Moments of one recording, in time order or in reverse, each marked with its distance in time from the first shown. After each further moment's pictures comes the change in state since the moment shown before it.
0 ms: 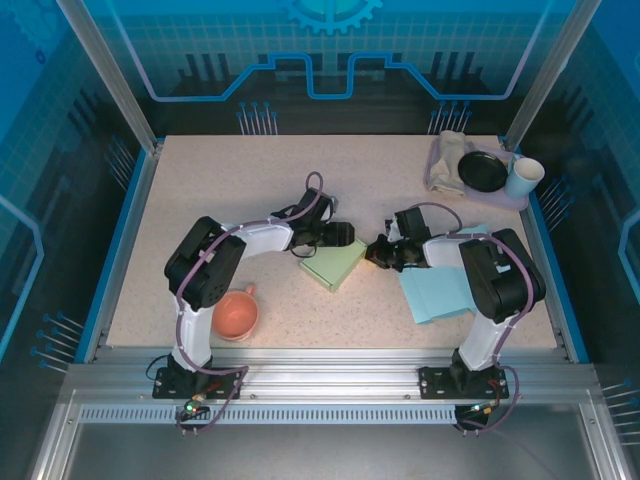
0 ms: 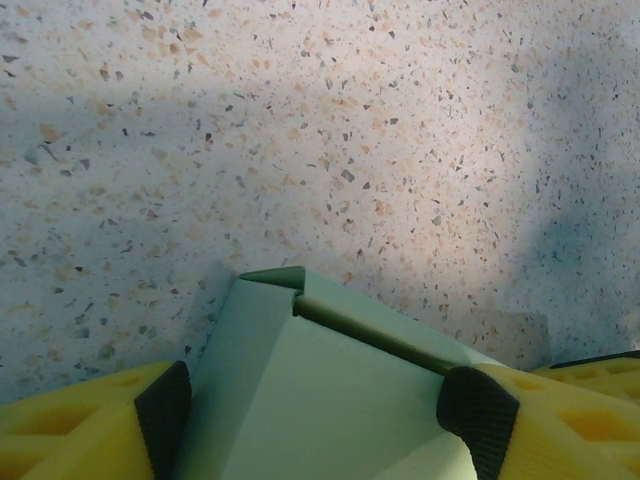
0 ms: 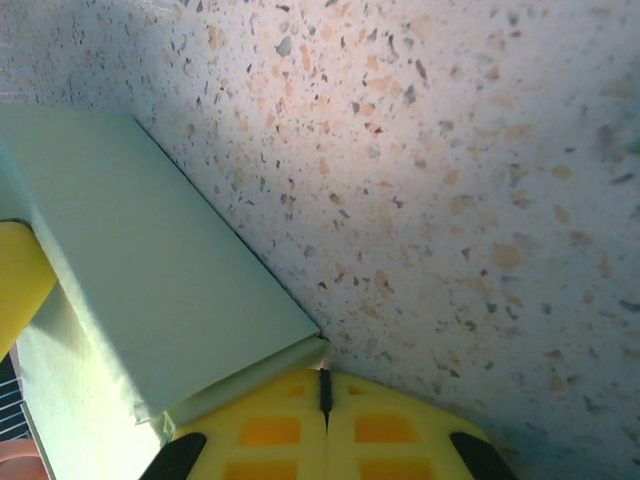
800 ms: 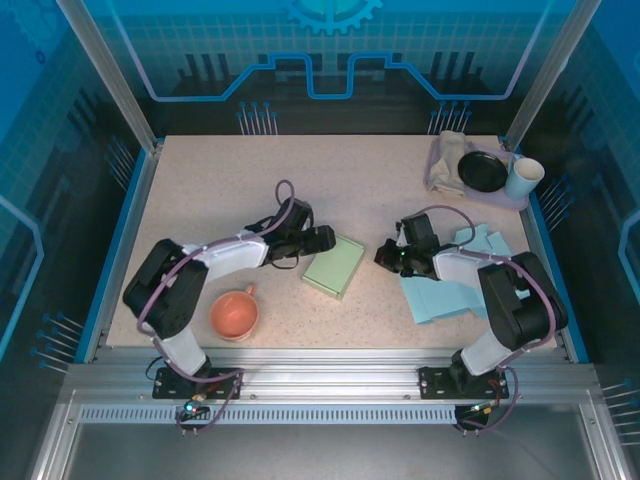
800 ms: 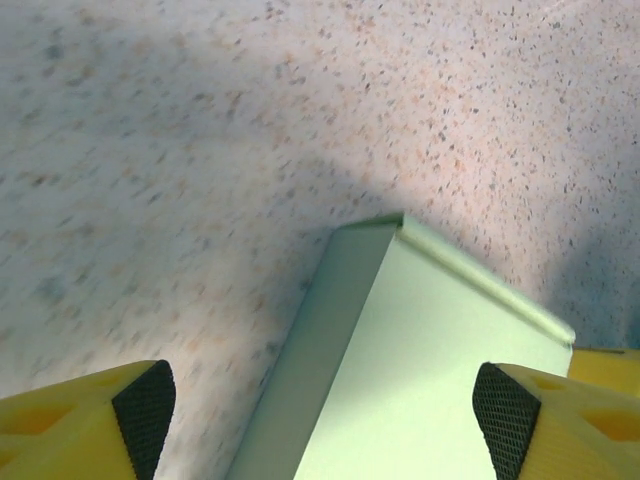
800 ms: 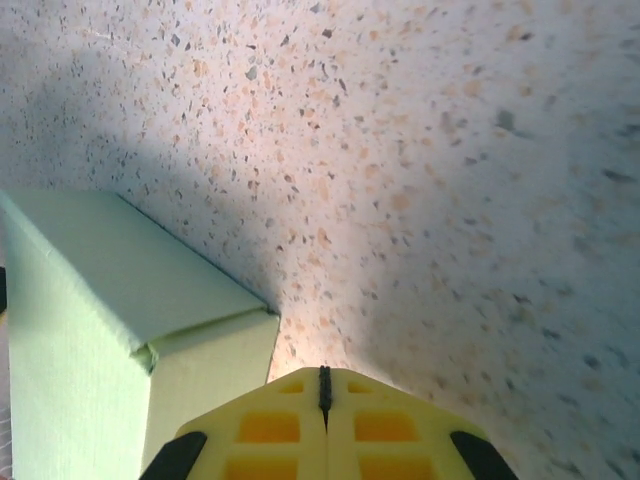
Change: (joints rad) left arm 0.016 -0.323 -0.276 -0.040 -0.151 -0.160; right arm 0.021 -0.222 -0.126 -0.045 0.179 -0.009
